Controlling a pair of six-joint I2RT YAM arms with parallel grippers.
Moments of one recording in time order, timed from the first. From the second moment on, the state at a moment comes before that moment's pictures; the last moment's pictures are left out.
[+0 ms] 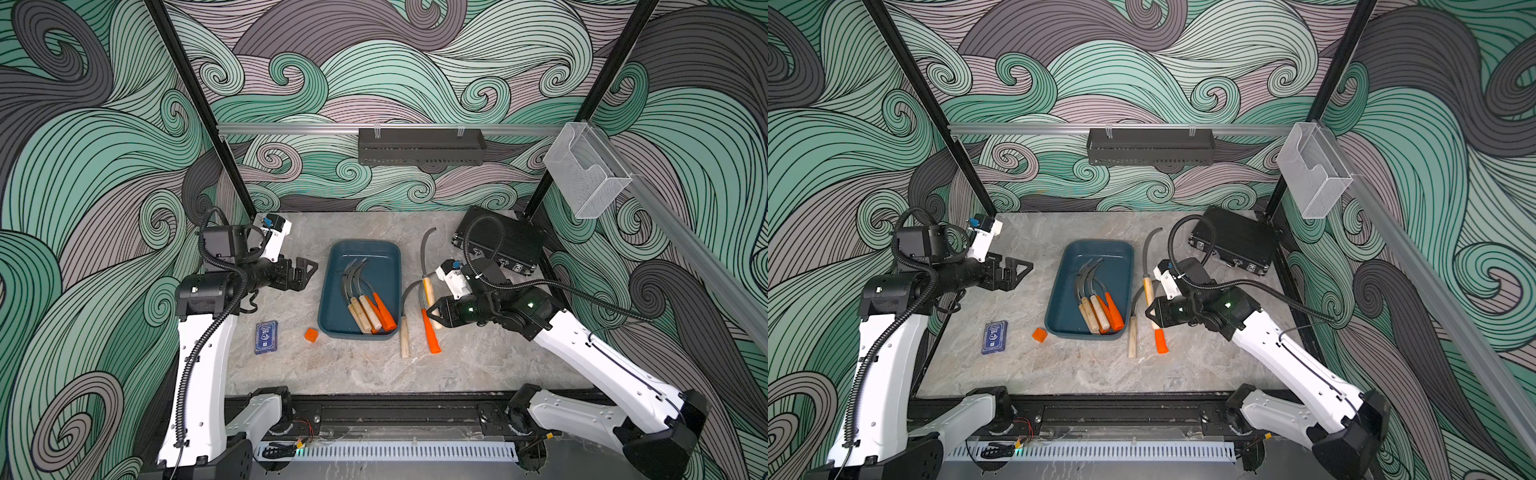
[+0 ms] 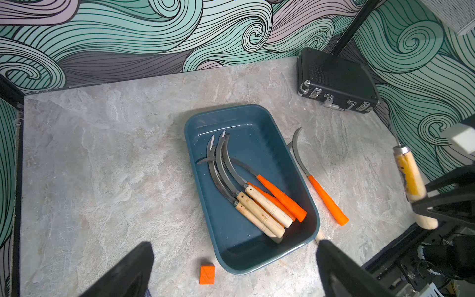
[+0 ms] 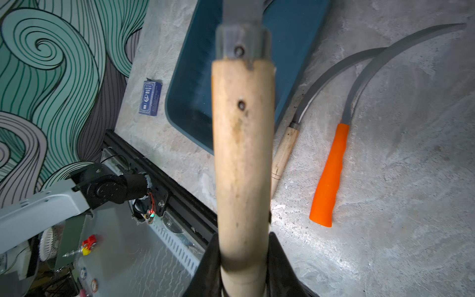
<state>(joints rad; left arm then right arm) 0.09 1.04 1.42 -1.12 0.48 0.17 0.70 1.10 1.09 -0.86 -0.30 0.45</state>
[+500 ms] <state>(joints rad) 0.09 1.03 1.40 -1.13 0.45 0.17 0.70 1.18 1.15 -0.82 -0.45 0.45</state>
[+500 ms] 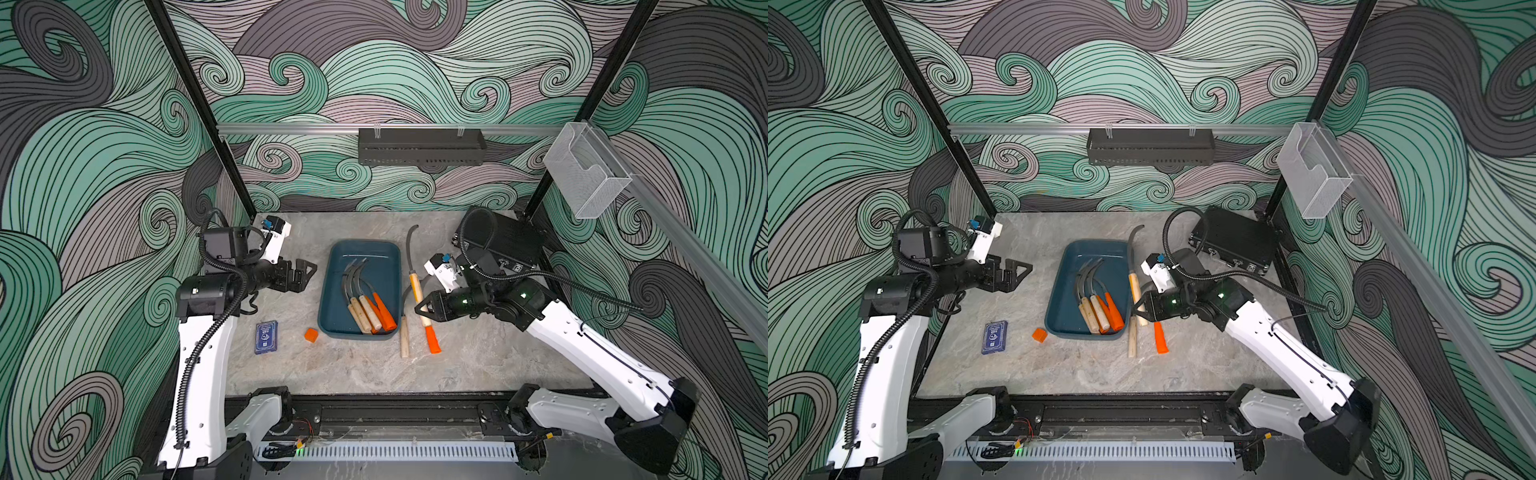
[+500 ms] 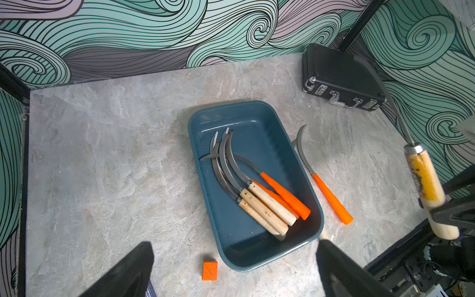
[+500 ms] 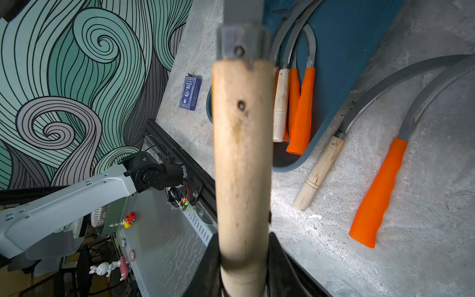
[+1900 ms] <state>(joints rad) 0.09 1.06 1.49 -1.11 0.45 0.13 0.95 1.88 1.59 -0.75 -0.24 0.61</state>
